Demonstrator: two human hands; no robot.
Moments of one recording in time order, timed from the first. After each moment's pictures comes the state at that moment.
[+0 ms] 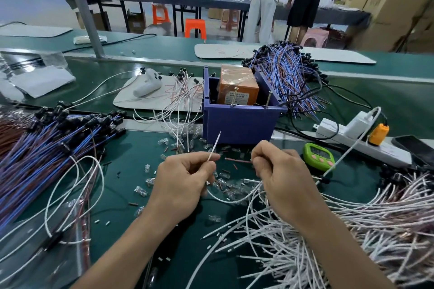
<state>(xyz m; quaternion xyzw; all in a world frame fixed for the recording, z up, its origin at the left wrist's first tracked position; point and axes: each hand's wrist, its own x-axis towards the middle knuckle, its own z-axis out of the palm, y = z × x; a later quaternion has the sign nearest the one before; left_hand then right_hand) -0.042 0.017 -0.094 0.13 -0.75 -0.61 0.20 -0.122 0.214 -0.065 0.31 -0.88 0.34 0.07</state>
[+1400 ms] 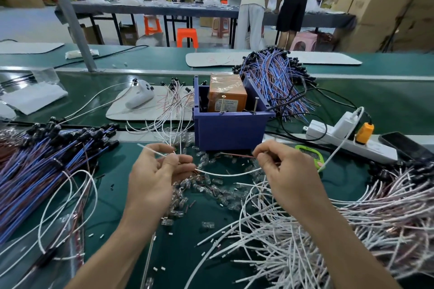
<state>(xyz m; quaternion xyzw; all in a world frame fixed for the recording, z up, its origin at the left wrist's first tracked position) -0.041 0.003 -0.076 0.19 -0.64 -0.70 0.26 -0.129 0.227 -0.049 0.26 -0.87 0.40 0.12</state>
